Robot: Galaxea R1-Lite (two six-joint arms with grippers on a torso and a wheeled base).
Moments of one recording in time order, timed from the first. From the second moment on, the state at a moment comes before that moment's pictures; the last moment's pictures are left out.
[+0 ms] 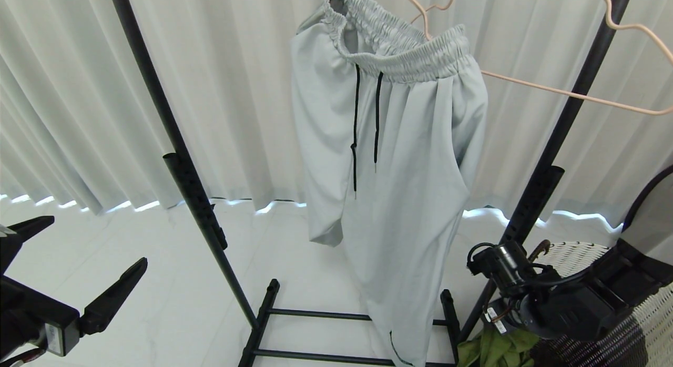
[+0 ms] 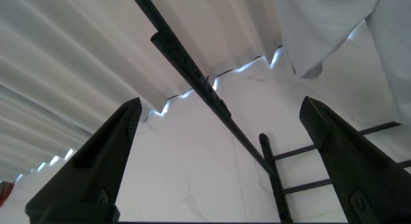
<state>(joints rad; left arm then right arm) -0.32 0.86 -0.35 -0.40 0.23 0.53 0.51 2.01 -0.68 -0.31 -0.54 0.00</state>
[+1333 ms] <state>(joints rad) -0.32 0.85 -0.34 -0.40 0.23 0.53 0.51 1.87 -0.68 -0.08 -0.60 0.14</state>
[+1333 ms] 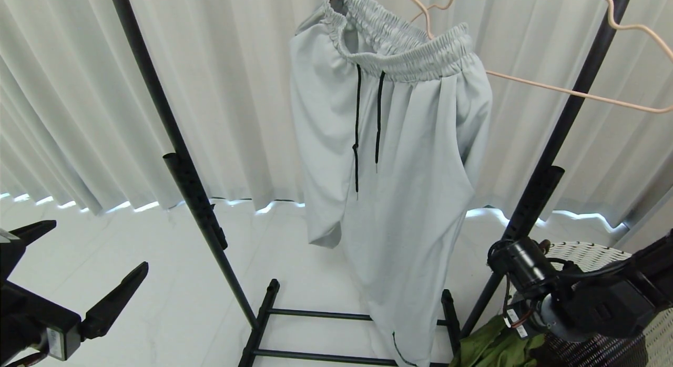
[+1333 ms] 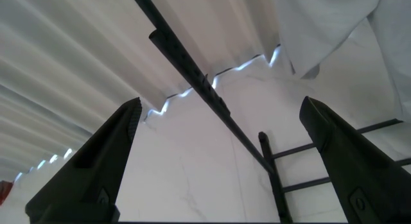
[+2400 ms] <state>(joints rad) -0.32 0.85 -0.28 -0.40 0.13 0.52 0.77 1.37 -1.14 0.17 -0.60 -0.18</state>
